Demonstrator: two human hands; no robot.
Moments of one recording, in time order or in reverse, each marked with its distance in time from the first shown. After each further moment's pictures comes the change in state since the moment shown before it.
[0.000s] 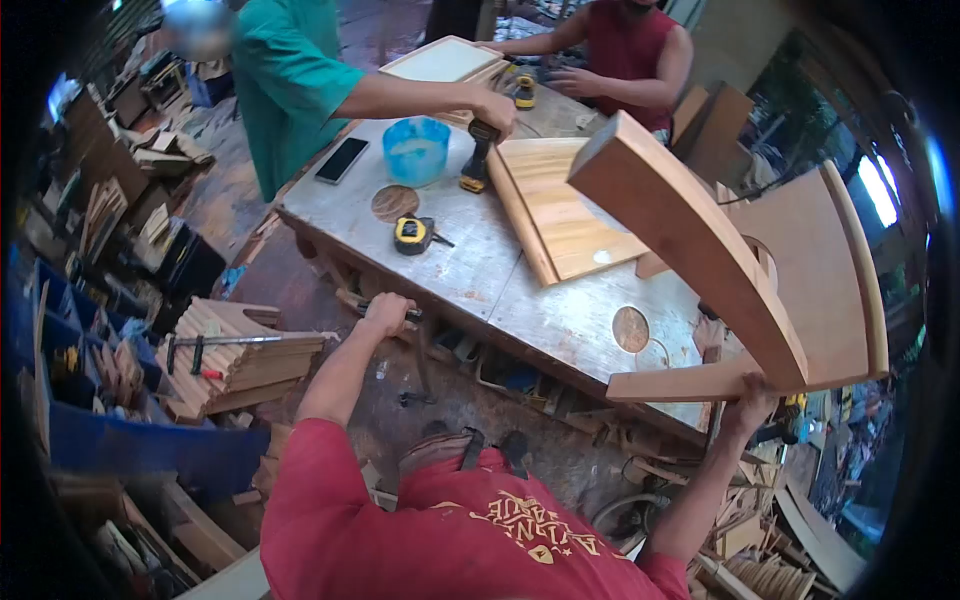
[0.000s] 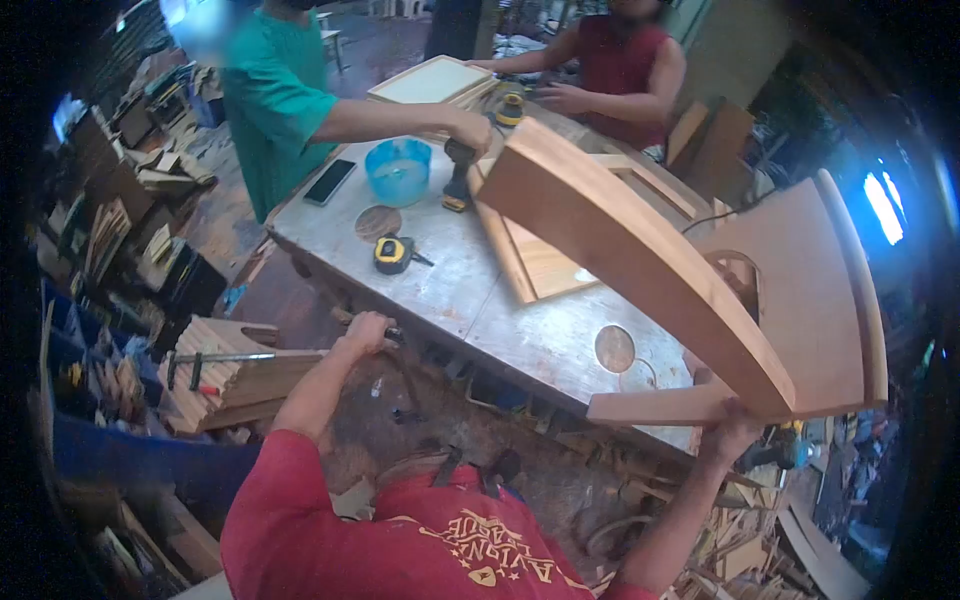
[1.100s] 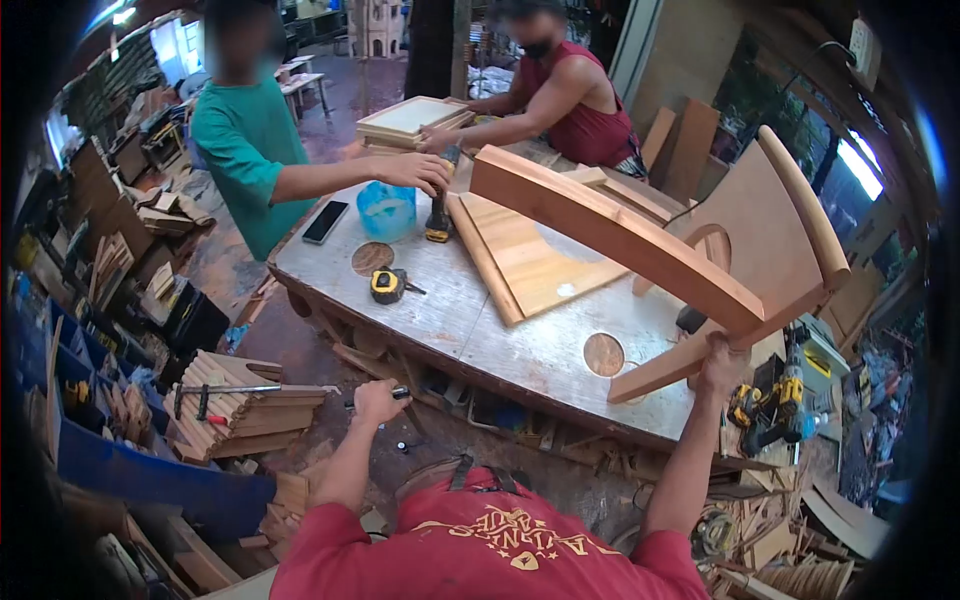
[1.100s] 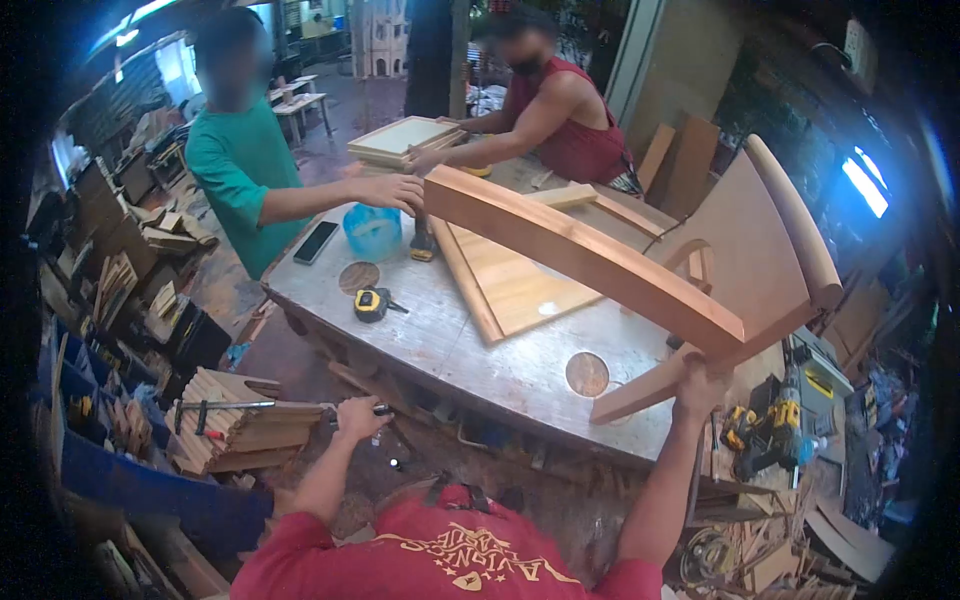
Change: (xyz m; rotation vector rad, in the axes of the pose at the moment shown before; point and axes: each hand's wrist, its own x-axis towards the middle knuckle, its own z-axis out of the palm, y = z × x) left_hand -0.079 0.087 0.025 -0.130 0.255 -0.310; right_hand 0.064 0.042 0.013 -0.203 -0.023 -0.133
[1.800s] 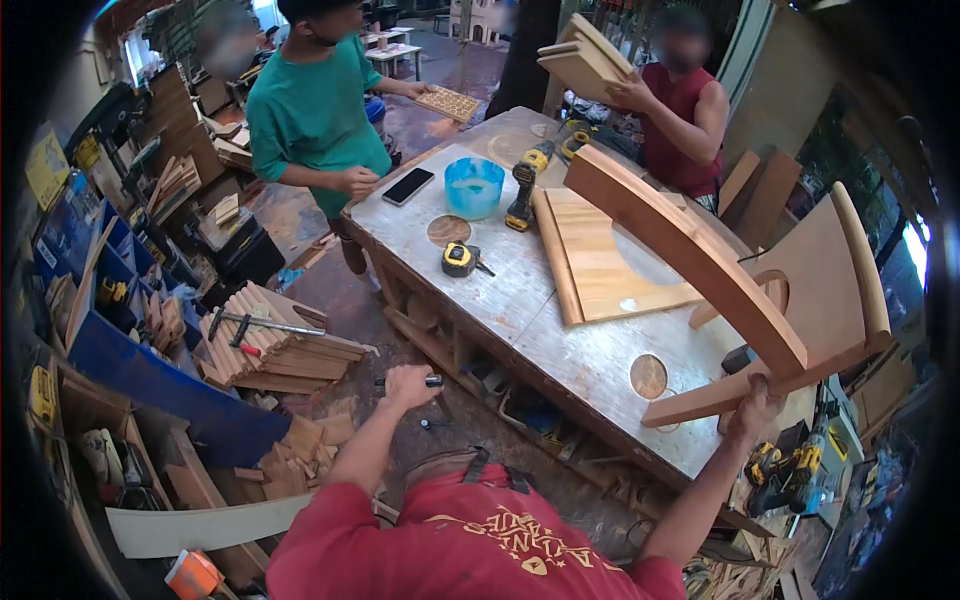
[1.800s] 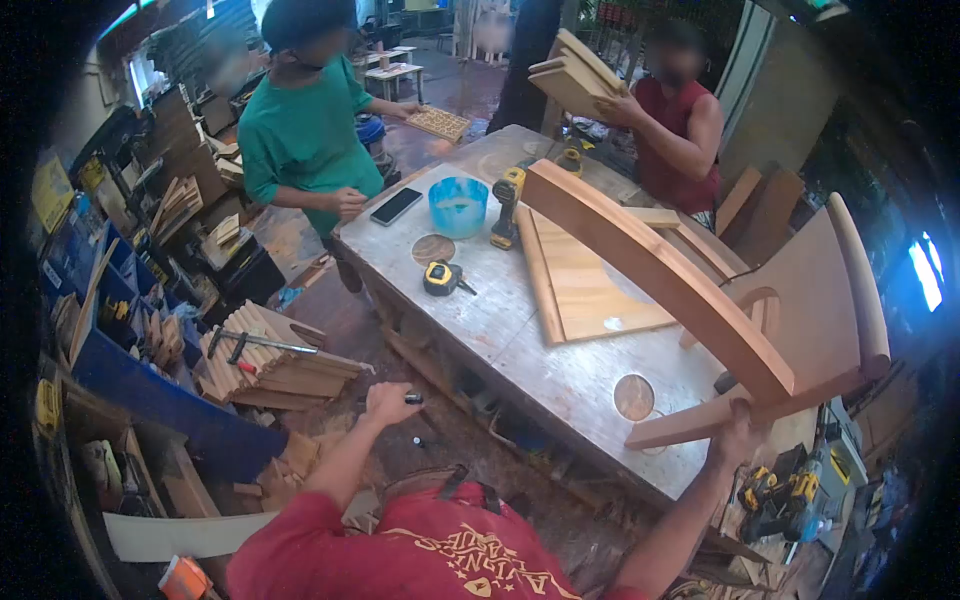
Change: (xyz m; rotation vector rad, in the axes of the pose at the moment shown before) left_hand -0.046 -0.007 0.000 -0.054 0.040 -0.095; right_hand -0.003 -0.002 0.004 0.122 -0.099 0.026
